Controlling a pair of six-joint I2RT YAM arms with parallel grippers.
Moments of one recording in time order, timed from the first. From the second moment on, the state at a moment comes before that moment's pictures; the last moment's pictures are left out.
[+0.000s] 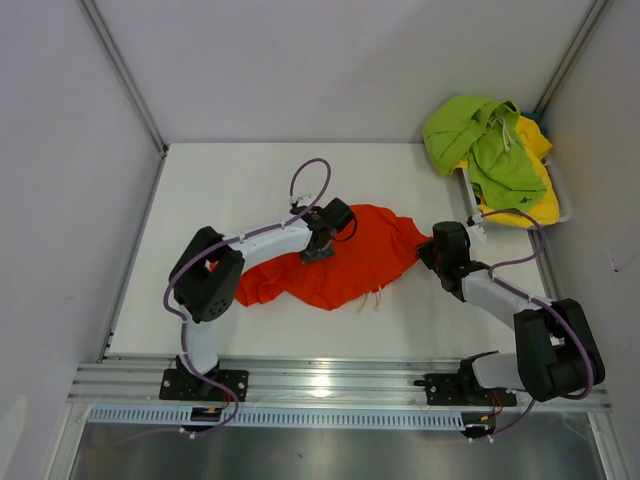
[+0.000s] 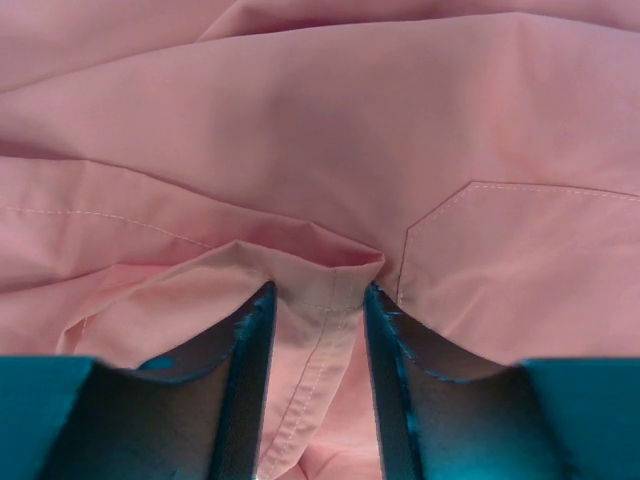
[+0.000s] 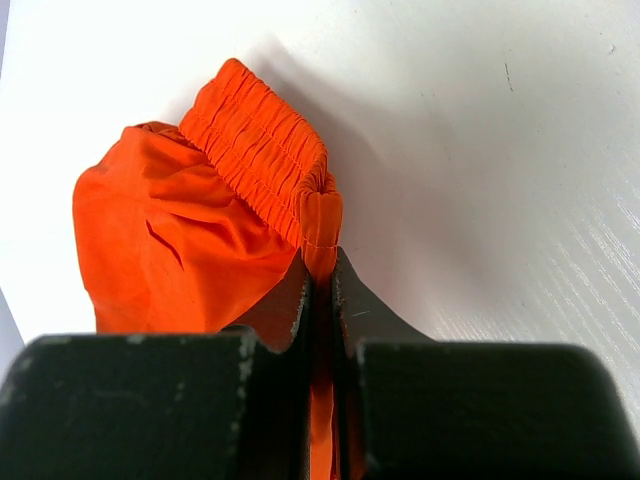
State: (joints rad) left arm -0.77 1.93 1.42 -0.76 -0.46 -1.04; right arm 0.29 1.32 0.57 0.09 0.27 1.07
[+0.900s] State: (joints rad) left arm -0.72 1.63 1.35 -0.85 -0.50 -0.98; right arm 0.32 1.20 0.82 -0.30 0.33 1.05
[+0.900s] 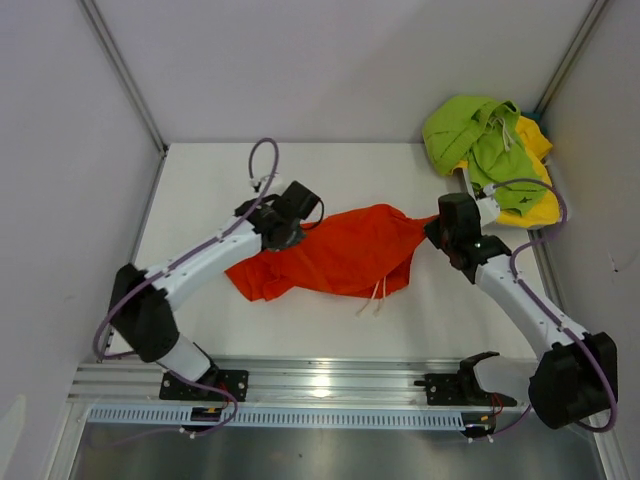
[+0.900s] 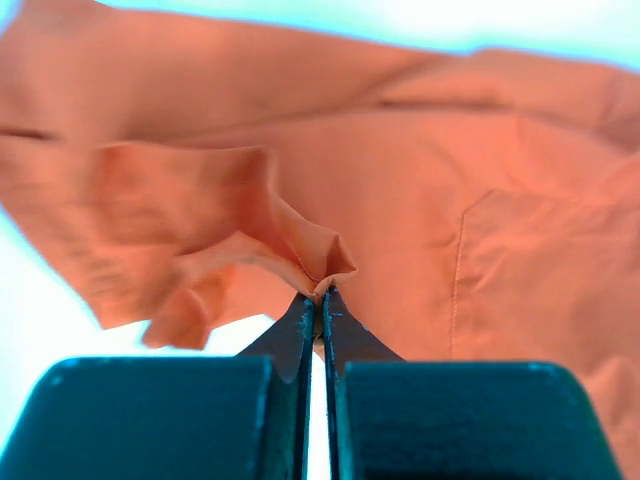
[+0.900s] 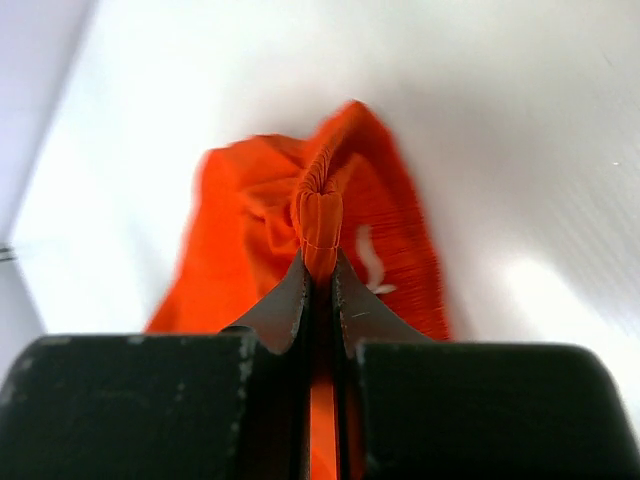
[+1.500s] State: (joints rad) left arm -0.66 1.02 1.60 -1.05 -0.63 -0.89; right arm 0.54 1.04 1.39 -0.81 0.39 1.08
